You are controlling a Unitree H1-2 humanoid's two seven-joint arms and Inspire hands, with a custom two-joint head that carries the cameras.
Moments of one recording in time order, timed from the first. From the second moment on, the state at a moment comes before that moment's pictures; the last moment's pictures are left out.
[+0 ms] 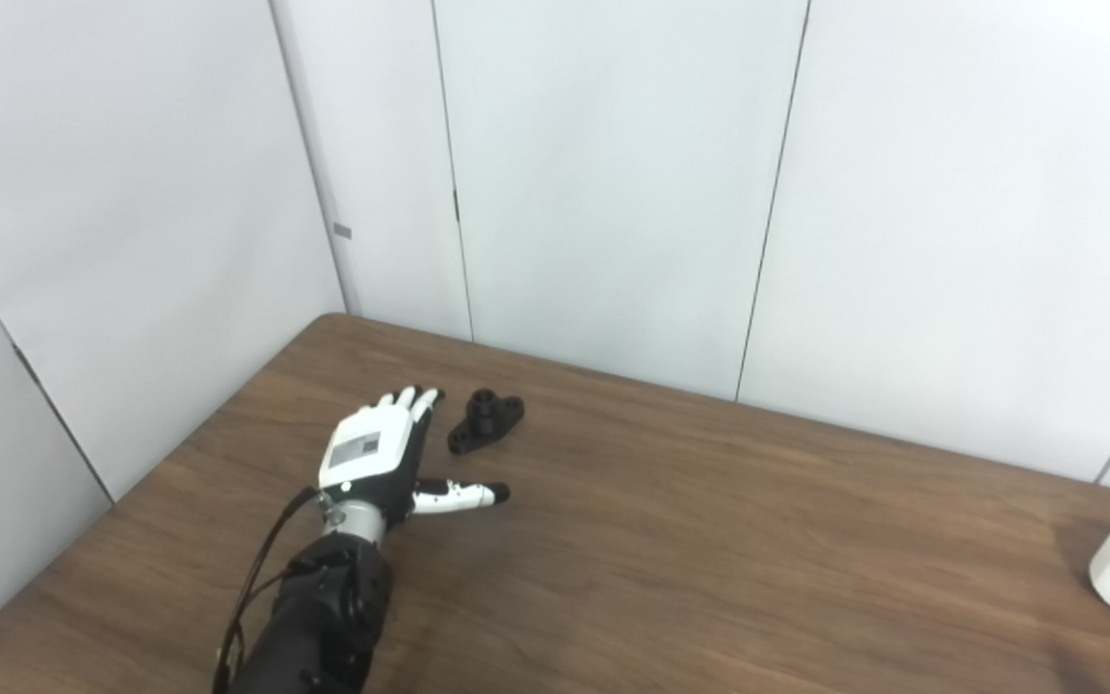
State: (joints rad) left arm -0.15 0.36 0.10 -0.06 0.98 0.41 -0.14; right arm 0.11 -0.30 -0.03 -0.12 0.02 -0.11 0.16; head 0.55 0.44
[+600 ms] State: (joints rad) left arm -0.24 0.31 0.09 0.15 1.01 0.46 -0.06; right arm 0.12 -0.30 -0.05 -0.13 0.04 -0.10 0.18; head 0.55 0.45
